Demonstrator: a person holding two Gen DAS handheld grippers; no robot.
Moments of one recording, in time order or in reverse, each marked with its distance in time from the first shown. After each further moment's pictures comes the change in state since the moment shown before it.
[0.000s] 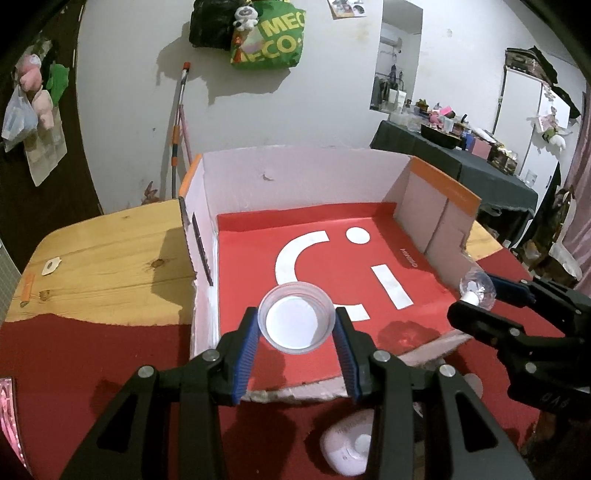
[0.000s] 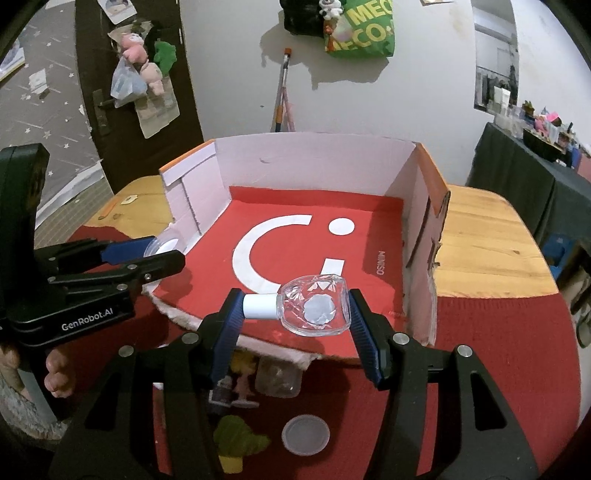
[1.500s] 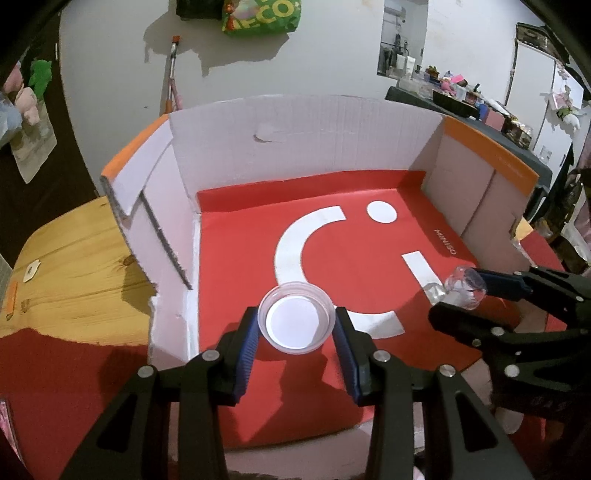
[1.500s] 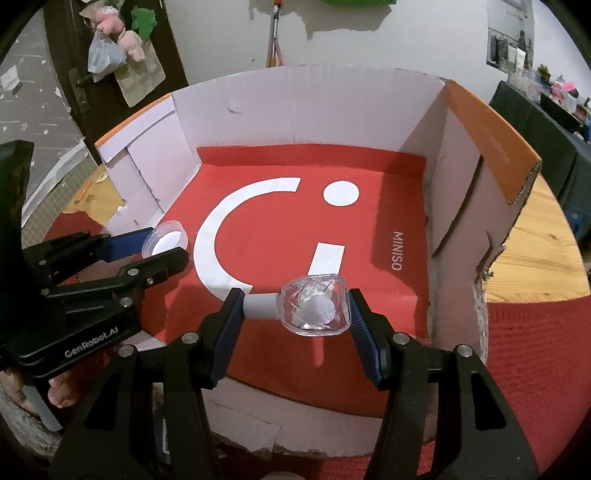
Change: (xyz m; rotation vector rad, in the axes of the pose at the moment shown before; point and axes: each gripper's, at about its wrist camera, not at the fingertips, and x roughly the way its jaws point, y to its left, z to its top) left arm 0.068 -0.003 0.012 0.033 0.129 0.032; right arm 0.072 -0.023 0.010 0.032 0.194 0.021
